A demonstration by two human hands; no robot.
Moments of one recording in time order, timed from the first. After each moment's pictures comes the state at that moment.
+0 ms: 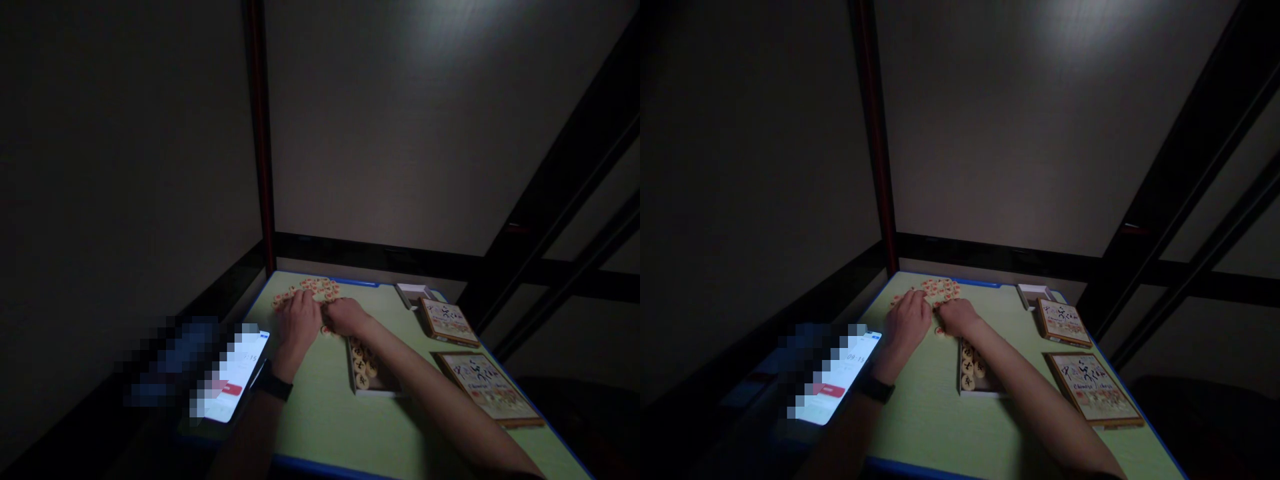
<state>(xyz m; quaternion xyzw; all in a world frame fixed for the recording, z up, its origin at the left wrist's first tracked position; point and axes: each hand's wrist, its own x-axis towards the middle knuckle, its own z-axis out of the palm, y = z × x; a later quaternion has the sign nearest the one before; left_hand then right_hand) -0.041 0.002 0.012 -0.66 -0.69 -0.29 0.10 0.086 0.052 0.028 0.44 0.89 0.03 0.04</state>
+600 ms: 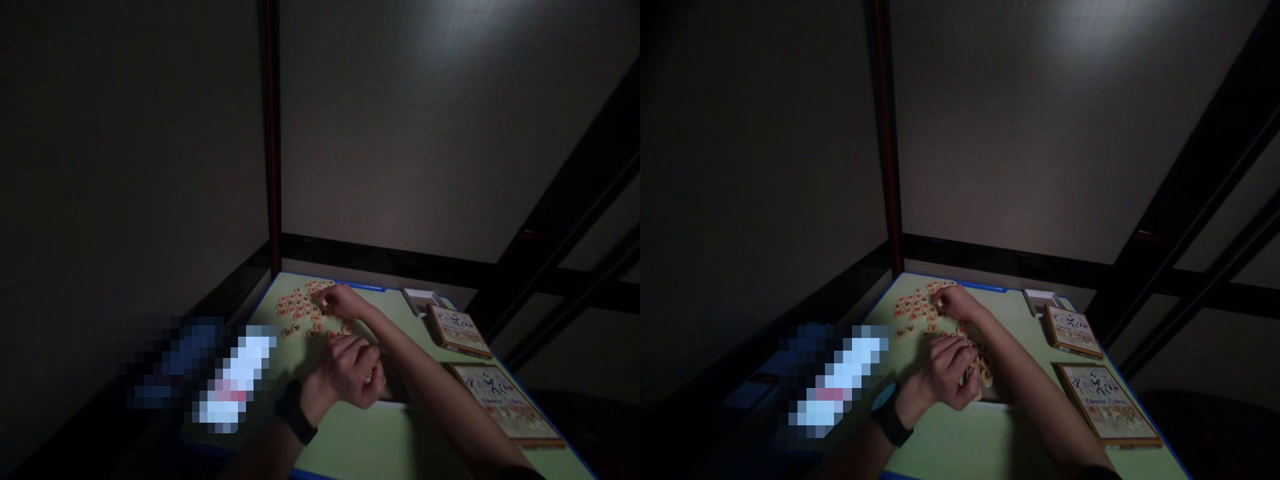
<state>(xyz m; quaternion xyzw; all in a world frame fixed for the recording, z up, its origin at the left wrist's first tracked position) 0.004 -0.037 -0.010 -0.80 -0.26 -0.52 0.16 0.075 0.096 0.032 0.39 0.91 -0.10 -0.10</state>
